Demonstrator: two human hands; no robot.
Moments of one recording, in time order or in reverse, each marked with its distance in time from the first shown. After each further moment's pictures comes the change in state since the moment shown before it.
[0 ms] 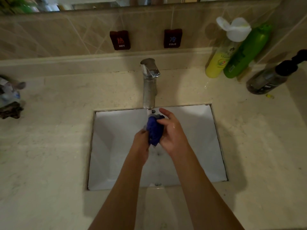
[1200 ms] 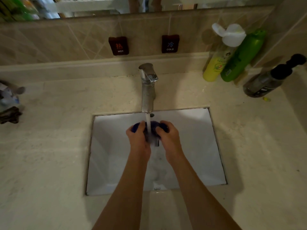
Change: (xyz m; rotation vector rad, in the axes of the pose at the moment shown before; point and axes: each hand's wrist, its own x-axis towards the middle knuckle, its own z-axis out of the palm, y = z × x) left_hand 0.005 0.013 0.012 -0.326 0.135 0.207; right_hand 0.023 0.026 -0.023 -0.648 0.151 -0.274
